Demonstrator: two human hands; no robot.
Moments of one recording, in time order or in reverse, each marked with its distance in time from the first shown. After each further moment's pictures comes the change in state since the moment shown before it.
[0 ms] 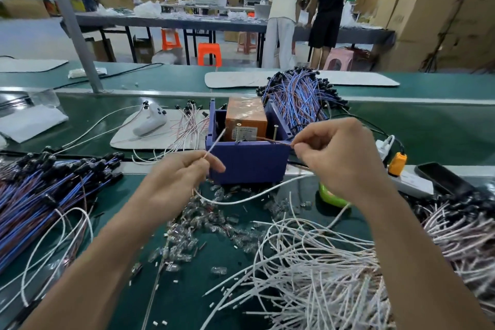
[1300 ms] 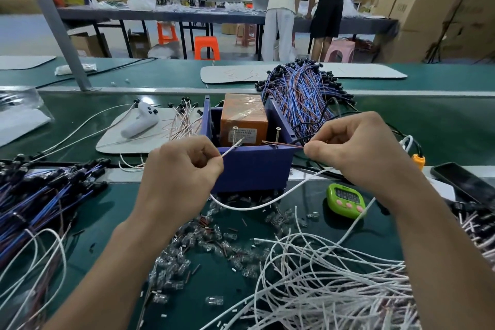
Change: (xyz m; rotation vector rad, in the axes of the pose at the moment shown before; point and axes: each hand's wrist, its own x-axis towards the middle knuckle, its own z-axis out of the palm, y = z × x) left_hand 0.038 -0.002 0.024 0.349 0.357 0.341; right_hand 0.030 0.039 -0.001 0.191 -0.140 0.096
